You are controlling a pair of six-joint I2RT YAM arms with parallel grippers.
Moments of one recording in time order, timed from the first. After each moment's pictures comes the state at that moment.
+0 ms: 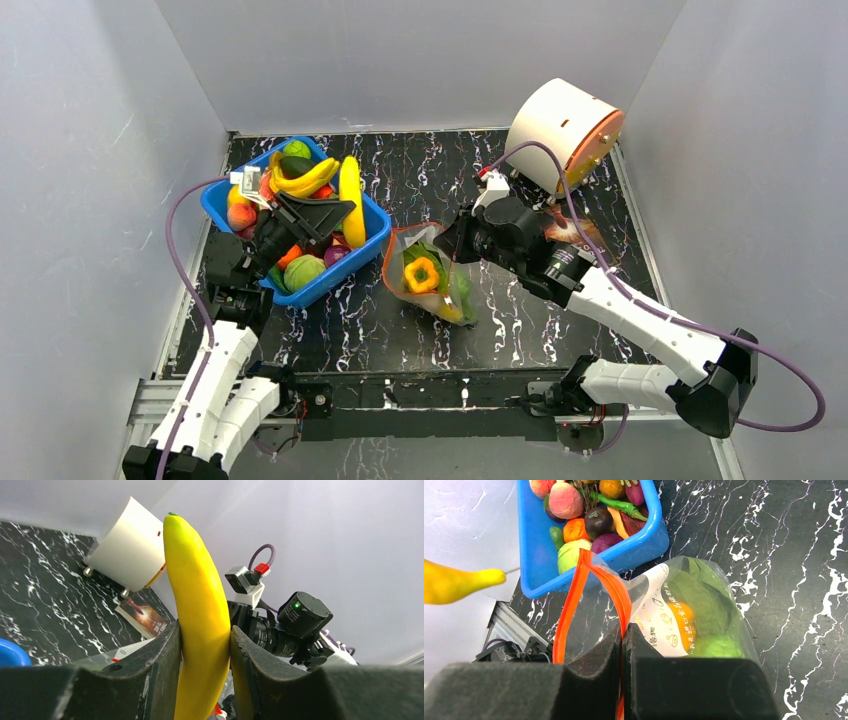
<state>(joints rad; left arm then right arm) -0.14 0.75 0.66 0.40 0.64 -1.04 0.83 1.11 1.04 -0.32 0.08 0.63</state>
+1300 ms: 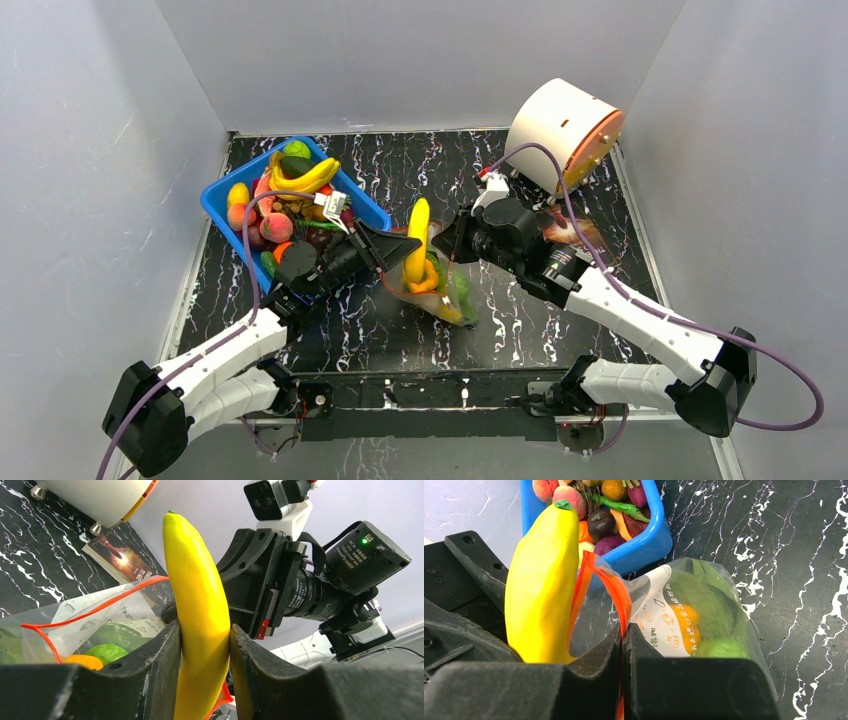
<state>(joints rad) -0.67 0.96 0.49 0.61 0.31 -0.95 0.83 1.12 1.02 -0.29 0.08 0.66</state>
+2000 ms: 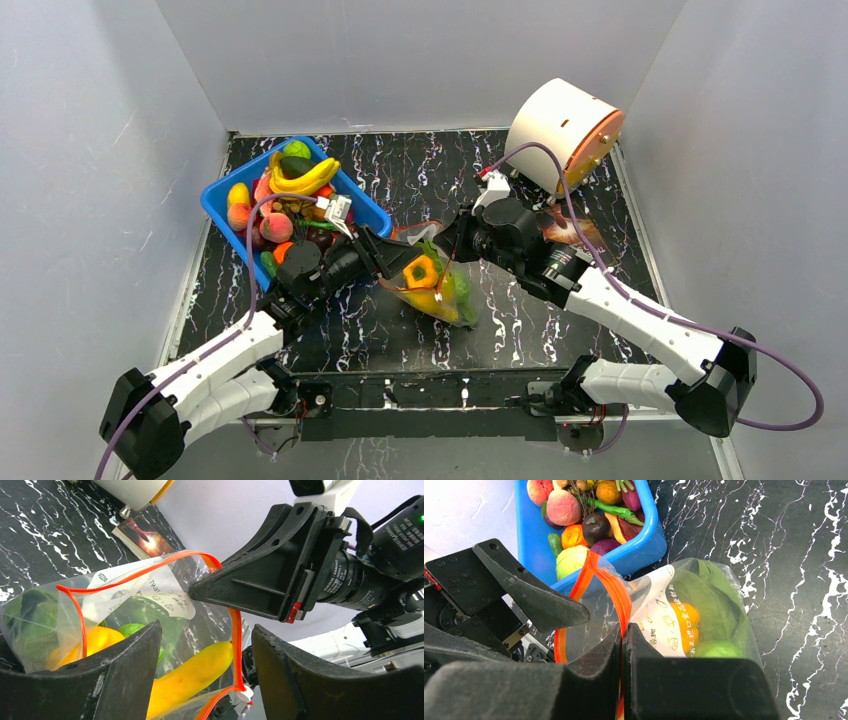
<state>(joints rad) -0.68 0.92 0.50 0.46 0.29 -0.86 0.83 1.12 1.02 -0.29 0.10 0.65</state>
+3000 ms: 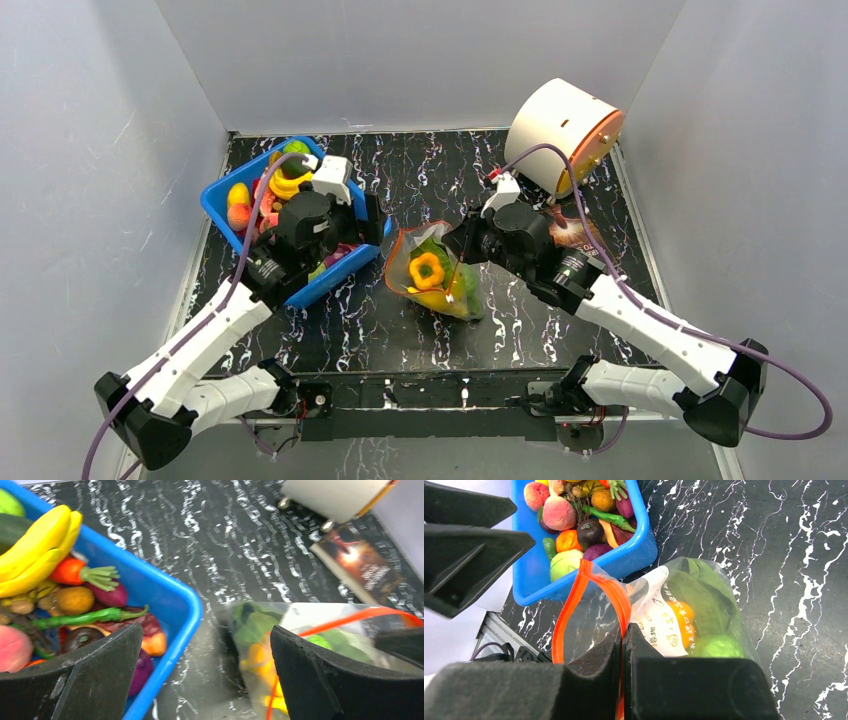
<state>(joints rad) -0.67 0.98 1.00 -0.35 -0.25 -0.26 0.83 1.06 1.00 -0.30 0.13 0.60</state>
